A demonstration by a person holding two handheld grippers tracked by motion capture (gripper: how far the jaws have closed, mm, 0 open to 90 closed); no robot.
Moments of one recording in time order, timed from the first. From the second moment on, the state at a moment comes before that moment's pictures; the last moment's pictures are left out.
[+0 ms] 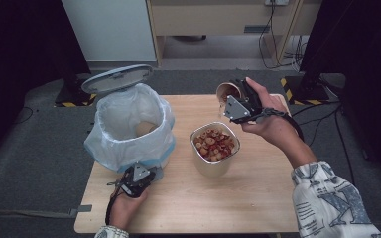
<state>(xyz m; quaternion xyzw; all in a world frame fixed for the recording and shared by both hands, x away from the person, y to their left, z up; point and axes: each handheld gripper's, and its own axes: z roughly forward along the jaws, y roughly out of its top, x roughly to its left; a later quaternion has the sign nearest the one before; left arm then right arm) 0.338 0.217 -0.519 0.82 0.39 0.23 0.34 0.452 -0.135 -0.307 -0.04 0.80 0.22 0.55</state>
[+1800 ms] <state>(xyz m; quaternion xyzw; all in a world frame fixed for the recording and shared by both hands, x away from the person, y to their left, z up) 0.338 0.217 -0.520 0.82 0.39 0.23 0.34 0.445 -0.124 -0.297 -0.16 0.77 0.07 0.61</state>
